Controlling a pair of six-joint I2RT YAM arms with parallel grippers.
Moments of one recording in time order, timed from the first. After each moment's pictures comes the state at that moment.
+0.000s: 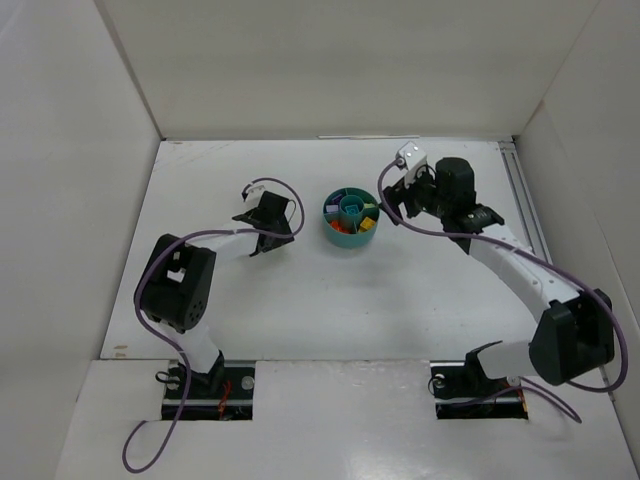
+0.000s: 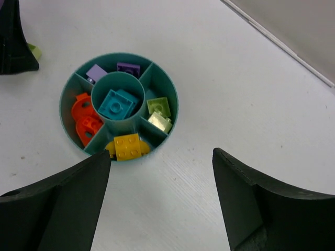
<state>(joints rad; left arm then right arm) -0.43 1.69 0.95 -0.27 -0.33 -0.70 0.35 1.37 1.07 -0.10 -0.32 -0.27</state>
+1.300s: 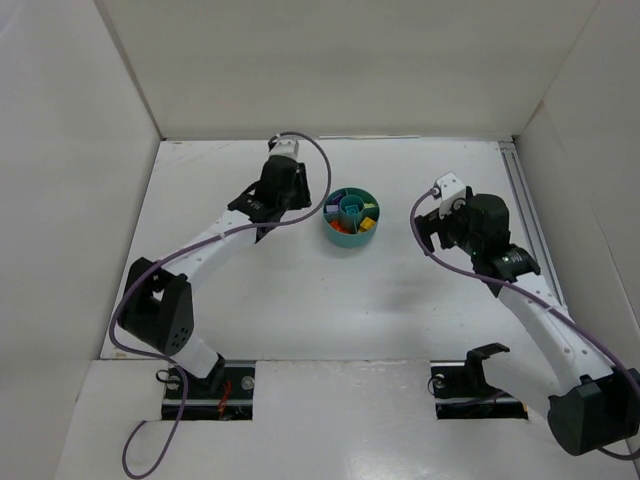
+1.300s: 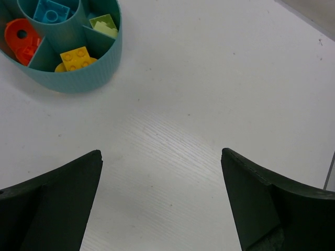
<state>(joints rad) -0.52 1.55 1.17 -0.18 -0.23 -0.44 0.27 0.98 0.80 -0.28 -0.11 -0.28</state>
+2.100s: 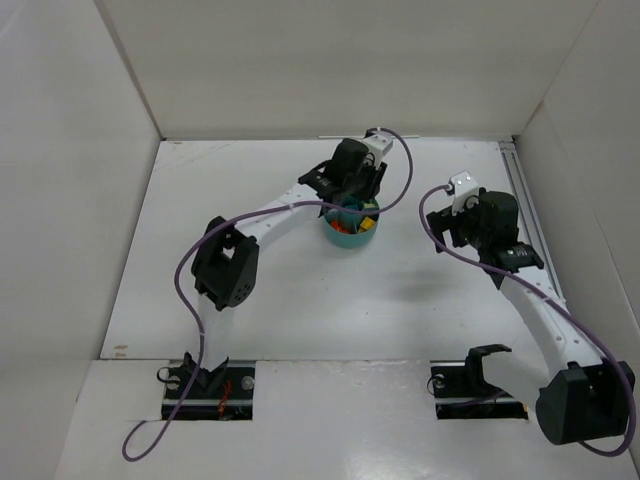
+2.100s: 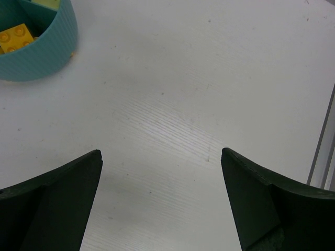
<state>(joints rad) -0.72 2.01 1.72 -0.23 0.03 -0.08 0.12 1.03 0.79 -0.28 -0.14 -0.31</state>
